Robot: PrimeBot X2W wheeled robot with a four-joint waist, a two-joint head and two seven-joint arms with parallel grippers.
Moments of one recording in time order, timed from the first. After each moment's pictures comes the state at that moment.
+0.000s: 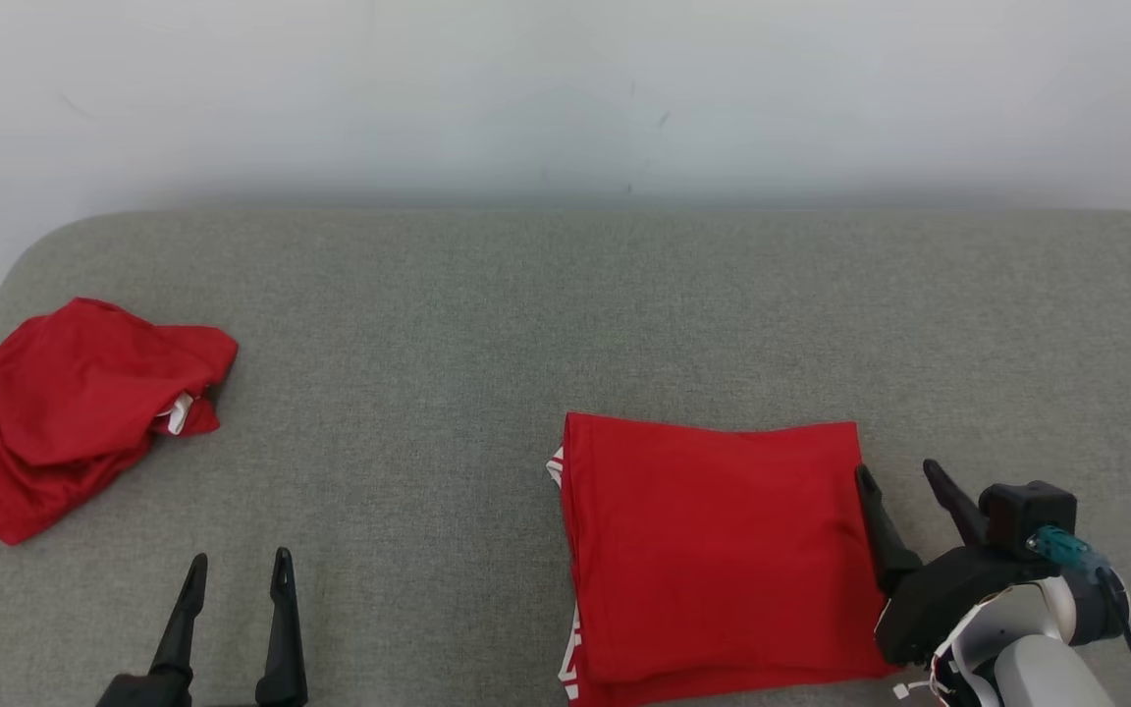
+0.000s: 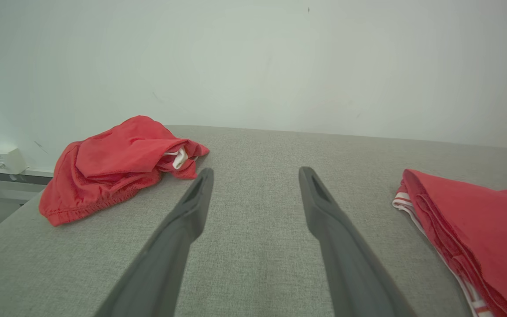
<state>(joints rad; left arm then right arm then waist) 0.02 0.08 0.01 0.13 -0.16 -0.07 -0.26 -0.27 -0.15 0.08 0.45 0.24 0.13 -0.03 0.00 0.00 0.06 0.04</state>
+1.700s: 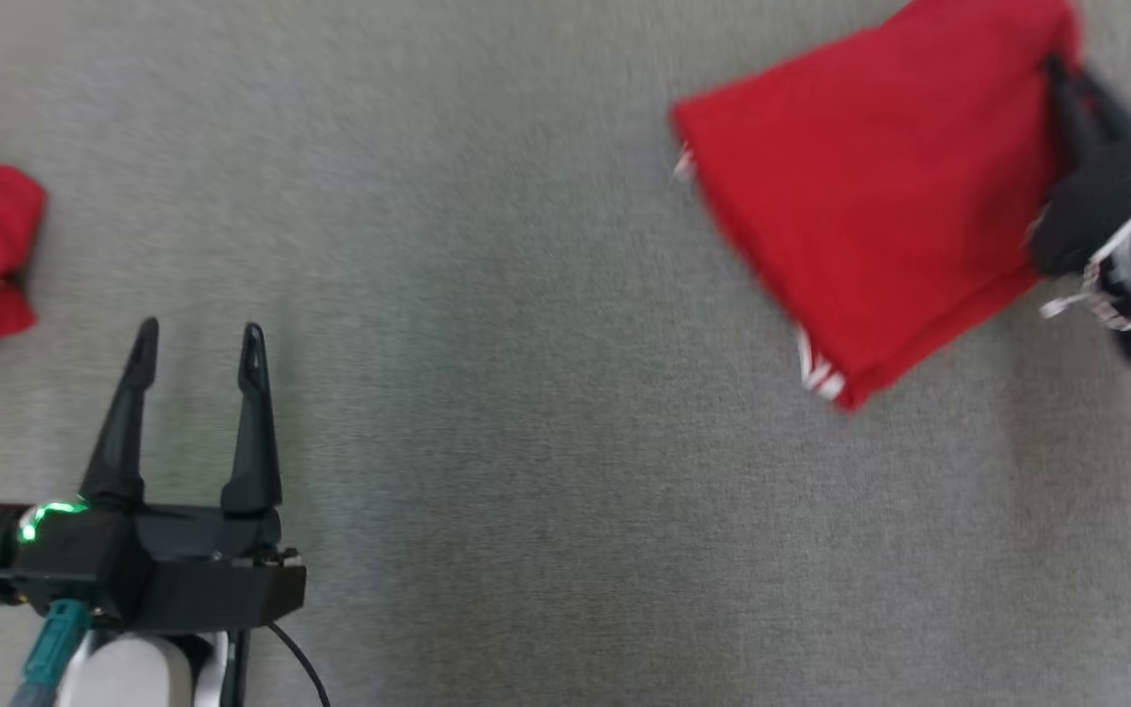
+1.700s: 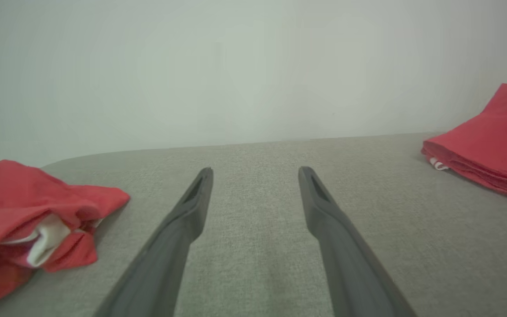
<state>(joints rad) -0.24 0.12 -0.01 -0.01 -0.12 -0.09 -0.26 -1.01 -0.42 0.34 0.86 0.42 0.13 -0.07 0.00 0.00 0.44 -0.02</state>
